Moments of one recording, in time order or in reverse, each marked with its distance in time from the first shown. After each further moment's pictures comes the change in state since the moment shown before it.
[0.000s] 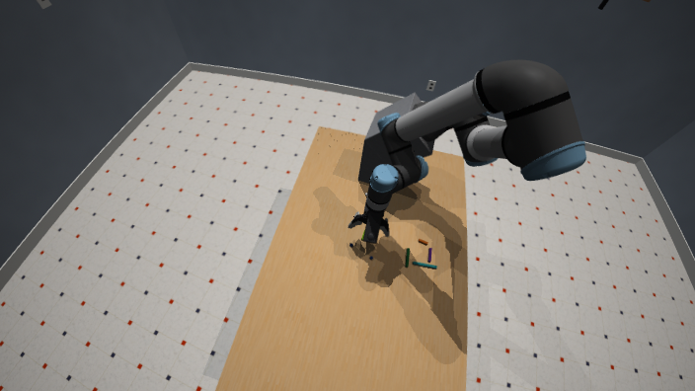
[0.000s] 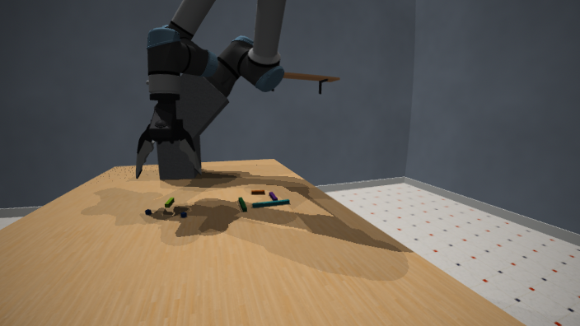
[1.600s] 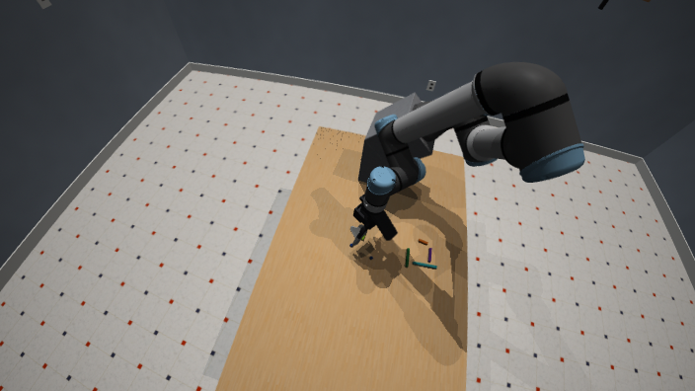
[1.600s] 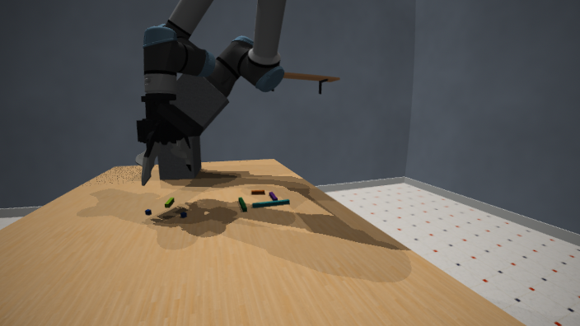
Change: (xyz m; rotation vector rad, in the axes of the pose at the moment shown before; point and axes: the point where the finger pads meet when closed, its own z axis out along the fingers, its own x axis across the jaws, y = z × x) arm -0.004 -0.004 0.001 -0.004 0.010 -0.931
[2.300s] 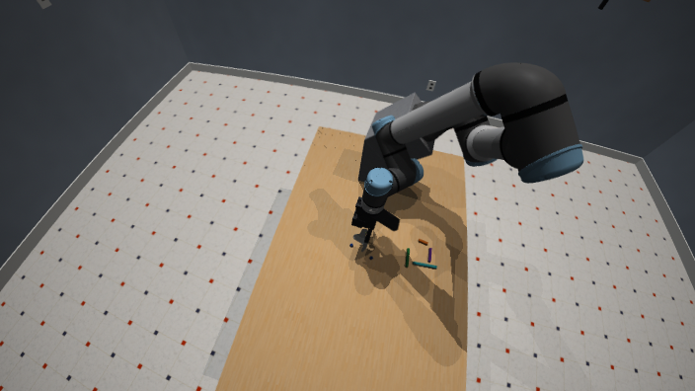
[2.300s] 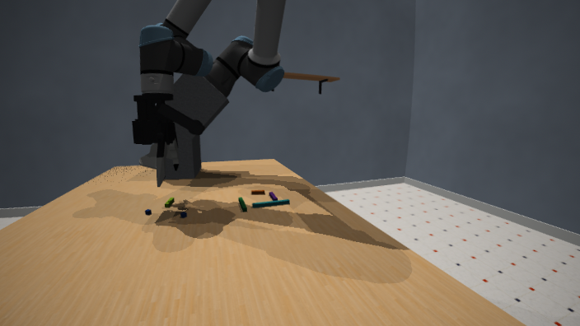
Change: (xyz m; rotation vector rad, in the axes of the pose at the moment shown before) arm 0.000 0.003 0.000 0.005 -0.002 -0.544
